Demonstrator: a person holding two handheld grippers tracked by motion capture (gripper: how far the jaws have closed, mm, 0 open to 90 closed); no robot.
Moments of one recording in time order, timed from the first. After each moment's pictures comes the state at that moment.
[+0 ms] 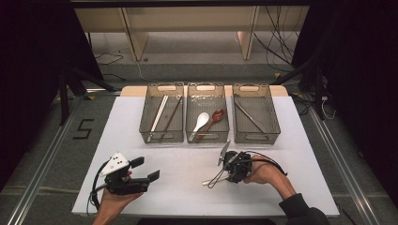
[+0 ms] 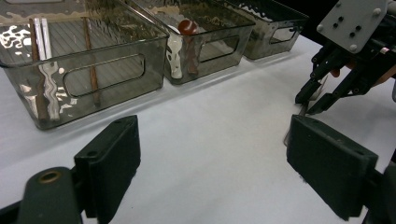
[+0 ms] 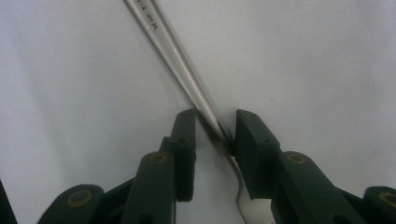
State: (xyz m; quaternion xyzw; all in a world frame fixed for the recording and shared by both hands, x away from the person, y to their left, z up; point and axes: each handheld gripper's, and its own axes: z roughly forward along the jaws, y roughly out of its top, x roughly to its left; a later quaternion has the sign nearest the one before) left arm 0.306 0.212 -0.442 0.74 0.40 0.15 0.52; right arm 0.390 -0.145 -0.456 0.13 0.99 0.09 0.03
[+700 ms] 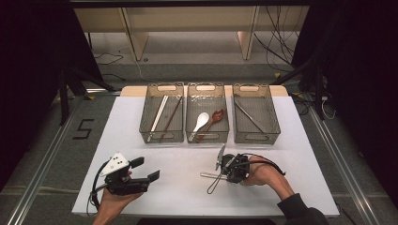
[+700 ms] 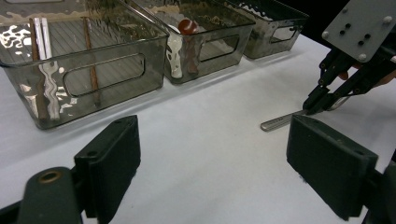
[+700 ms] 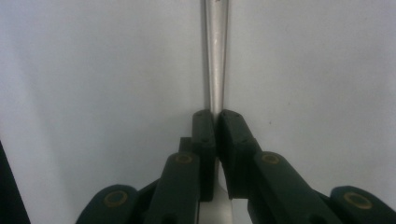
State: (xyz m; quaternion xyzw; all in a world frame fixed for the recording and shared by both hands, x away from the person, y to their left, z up) left arm 0.306 0.212 -0.442 0.74 0.40 0.15 0.52; right arm 0.382 -0.137 -0.455 0.10 0.99 0.07 0.03
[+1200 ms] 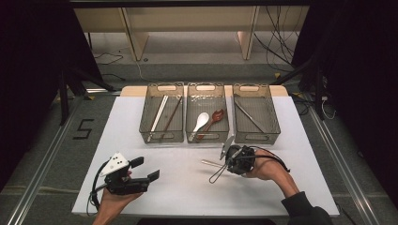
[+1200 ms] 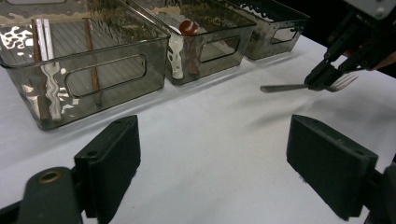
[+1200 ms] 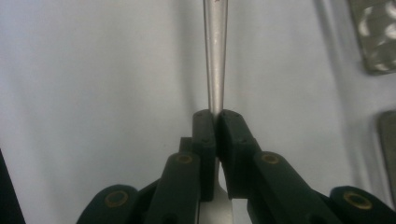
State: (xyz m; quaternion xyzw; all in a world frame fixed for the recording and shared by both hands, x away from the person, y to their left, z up) left arm 0.305 0.212 -0.442 0.74 0.40 0.15 0.52; right arm 0.390 -0.152 -0.425 0.14 0.98 0.13 0.07
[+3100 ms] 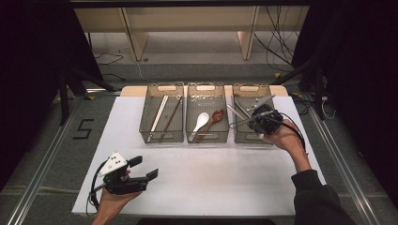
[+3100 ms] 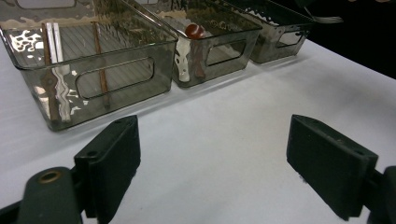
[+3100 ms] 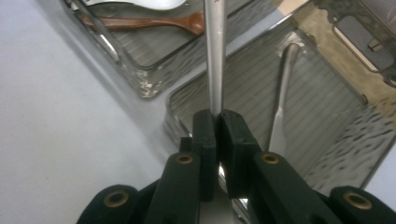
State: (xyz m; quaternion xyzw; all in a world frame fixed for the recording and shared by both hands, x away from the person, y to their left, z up) left arm 0.306 0.215 -0.443 0.73 0.41 0.16 0.53; right arm 0.460 -0.223 -0.366 0.32 0.90 0.22 0.21
